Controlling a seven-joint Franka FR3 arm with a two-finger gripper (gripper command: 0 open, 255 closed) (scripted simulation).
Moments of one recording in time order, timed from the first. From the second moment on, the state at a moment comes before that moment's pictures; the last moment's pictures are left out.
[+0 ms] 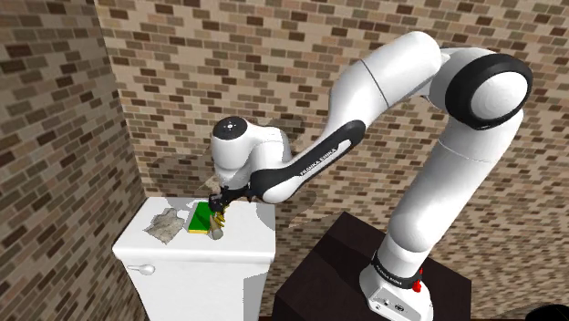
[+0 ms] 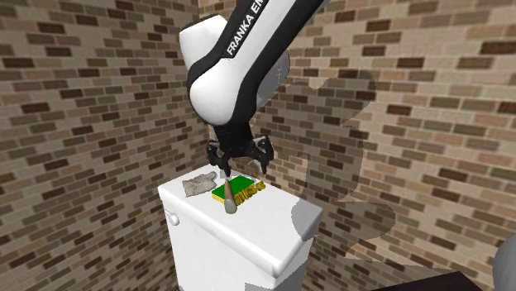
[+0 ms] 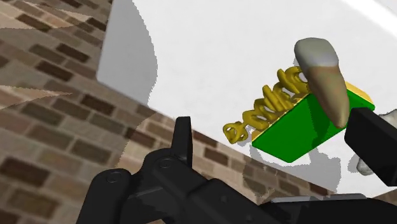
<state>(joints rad) -0.15 -0.04 0.70 -2.35 -0.44 2.35 1.17</state>
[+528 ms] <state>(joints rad) -0.05 0.31 0.66 -2.11 -0.84 2.27 1.55</state>
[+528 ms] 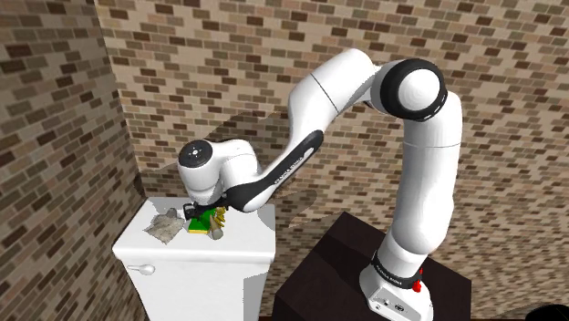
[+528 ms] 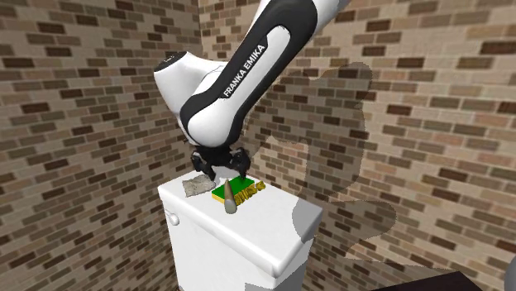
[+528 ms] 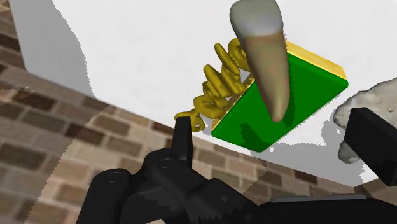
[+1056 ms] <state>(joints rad) -0.02 0.39 0.62 -2.10 -0.92 2.29 1.63</state>
